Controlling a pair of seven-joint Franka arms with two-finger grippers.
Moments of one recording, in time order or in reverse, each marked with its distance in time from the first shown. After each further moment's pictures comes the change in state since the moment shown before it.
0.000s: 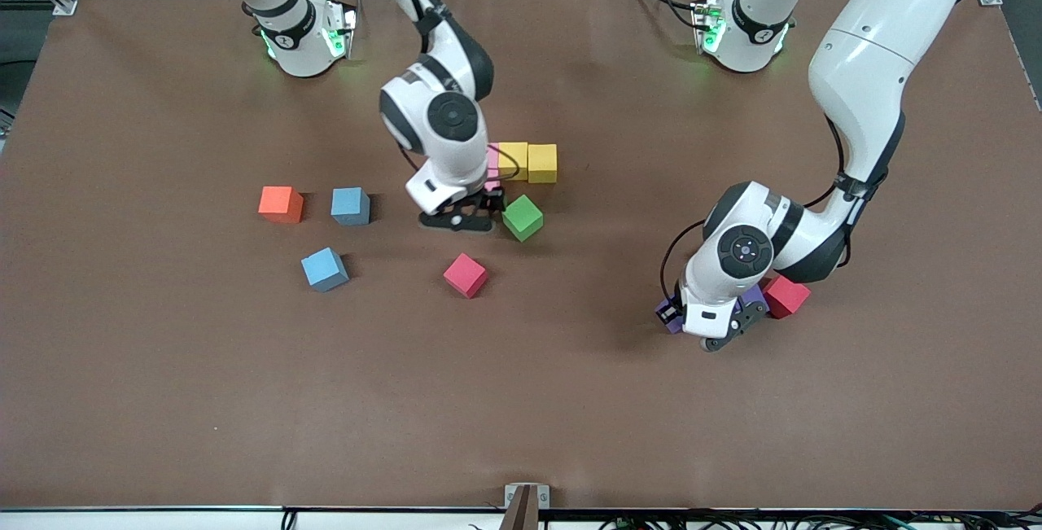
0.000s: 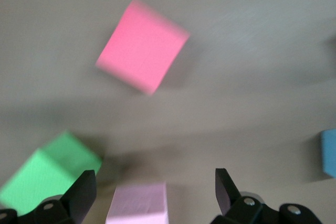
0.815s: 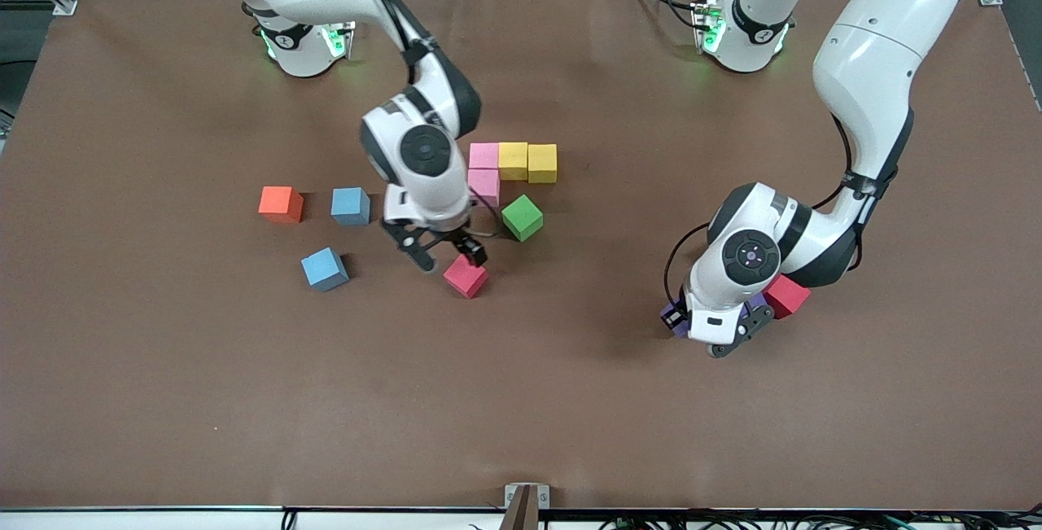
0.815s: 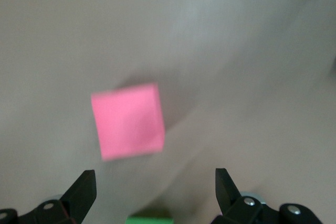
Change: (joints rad) left arm -0.002 0.000 -0.010 0.059 0.000 -0.085 0.000; right arm 0.019 0.132 0.000 0.143 0.006 0.030 0.668
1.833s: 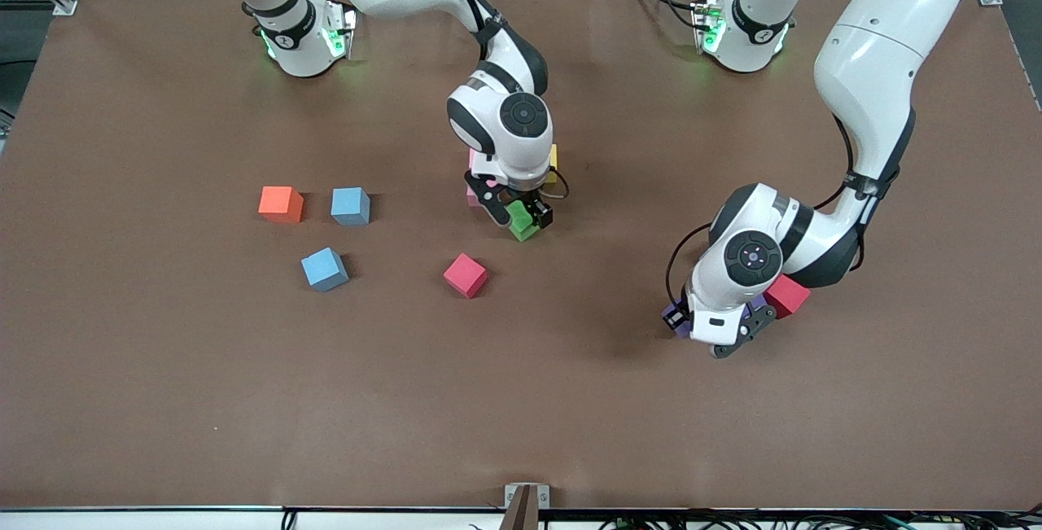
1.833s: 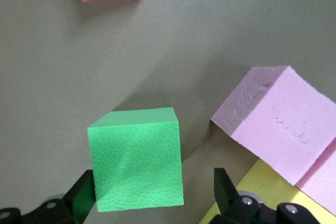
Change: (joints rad) left arm 0.003 0.000 0.001 0.001 0.000 -0.002 0.000; right arm 0.178 0.114 0.003 0.070 0.055 0.017 0.252
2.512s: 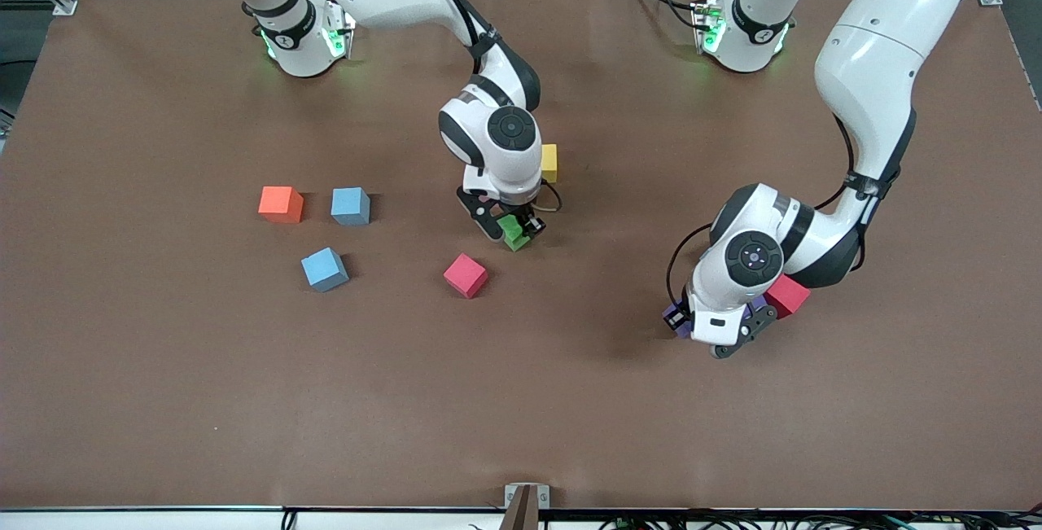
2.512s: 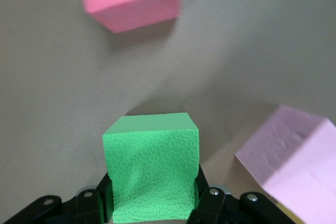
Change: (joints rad) left arm 0.001 0.000 0.001 0.001 0.000 0.000 0.000; right arm -0.036 0.011 -0.016 0.005 -0.010 0.061 -0.170
